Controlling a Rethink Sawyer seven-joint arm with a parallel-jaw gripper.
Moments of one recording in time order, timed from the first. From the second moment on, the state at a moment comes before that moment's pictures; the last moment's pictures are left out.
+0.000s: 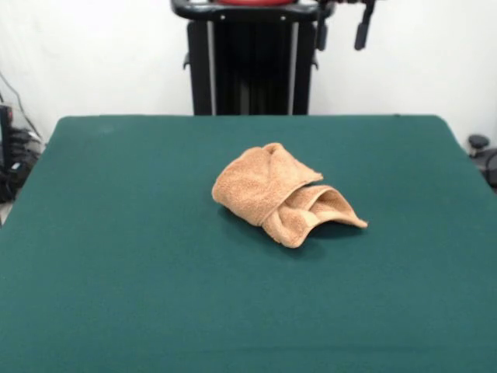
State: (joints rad) arm 0.00 -1.03 -0.07 2.06 0.00 0.55 1.57
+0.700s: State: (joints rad) arm 0.04 -0.95 -0.12 1.97 0.00 0.55 1.57
